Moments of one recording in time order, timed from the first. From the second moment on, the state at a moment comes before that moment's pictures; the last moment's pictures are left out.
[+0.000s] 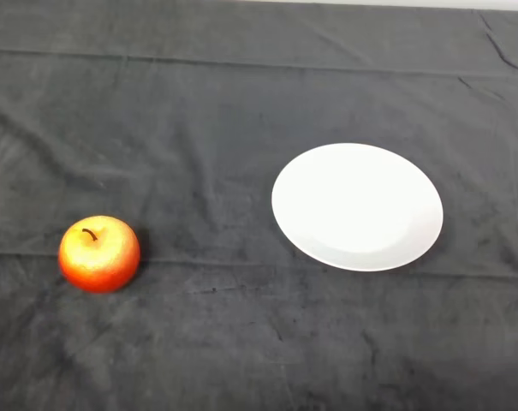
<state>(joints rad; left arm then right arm) -0.30 0.57 0.44 1.16 -0.38 -0.57 0.06 -0.56 -0.41 -0.81 1.18 0.87 0.29 0.54</state>
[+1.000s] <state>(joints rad) -0.34 0.55 0.40 1.17 -0.25 -0.63 0.08 -0.56 -0.41 -0.82 1.18 0.86 0.29 0.54</state>
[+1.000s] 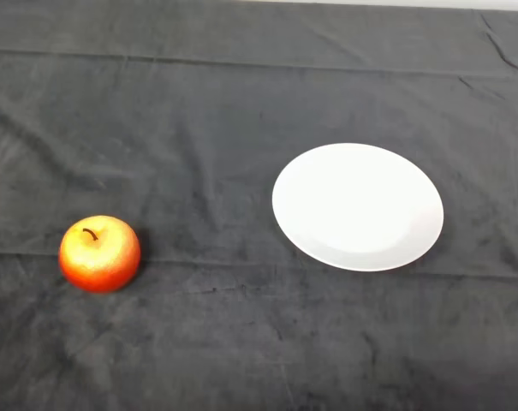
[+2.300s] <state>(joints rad) -0.21 0.44 0.12 0.65 0.10 -0.54 0.27 -0.56 -0.41 -0.83 1.18 0.86 0.29 0.54</state>
